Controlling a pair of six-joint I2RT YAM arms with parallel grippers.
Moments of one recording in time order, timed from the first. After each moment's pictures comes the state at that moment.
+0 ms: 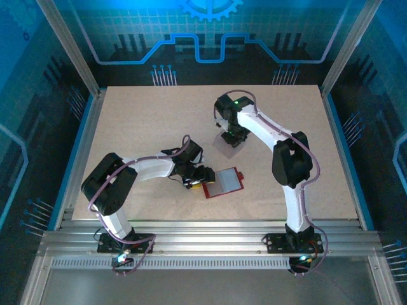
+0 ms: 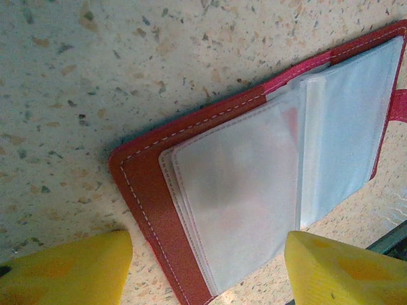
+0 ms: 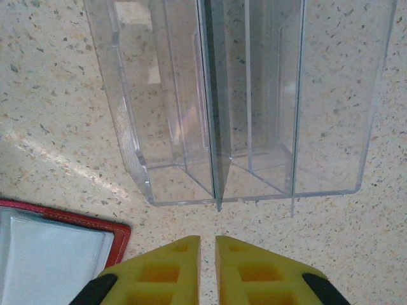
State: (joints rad) left arm -0.63 1.73 0.93 -0.36 0.42 -0.85; right arm 0.52 2.11 1.87 -1.26 0.18 -0.13
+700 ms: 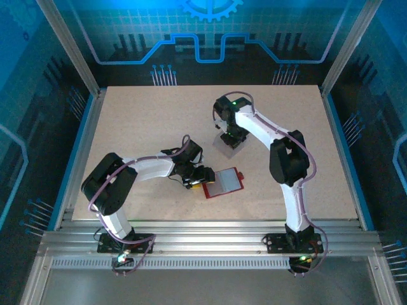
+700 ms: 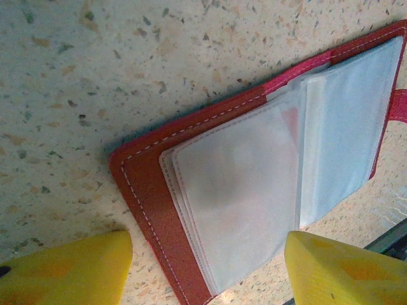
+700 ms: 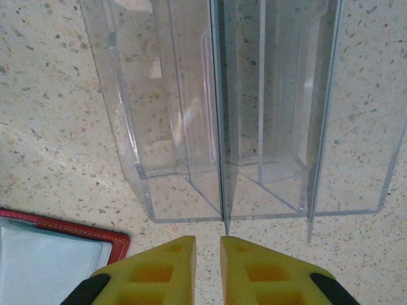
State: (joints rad) left arm -0.63 1.74 0.93 -0.36 0.43 -0.85; right arm 0.52 2.15 1.89 -1.27 0.18 -0.14
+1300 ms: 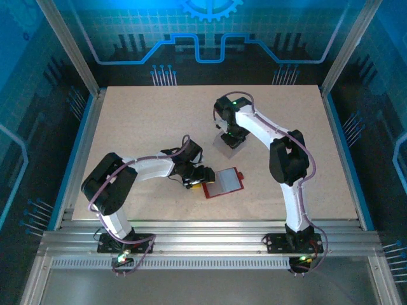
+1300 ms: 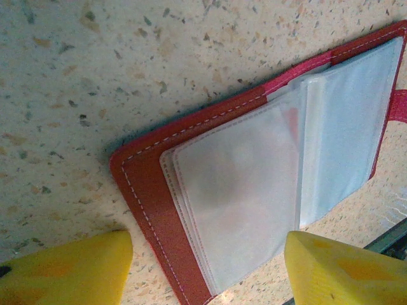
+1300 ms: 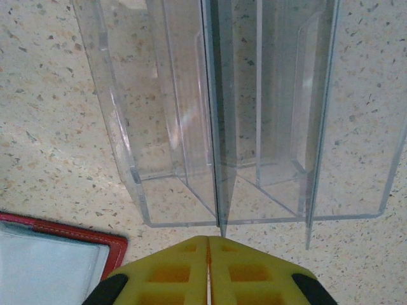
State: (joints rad) left arm -0.63 1.74 0.93 -0.36 0.43 -0.85; right arm 0.51 2.16 1.89 -1.27 0.17 -0.14
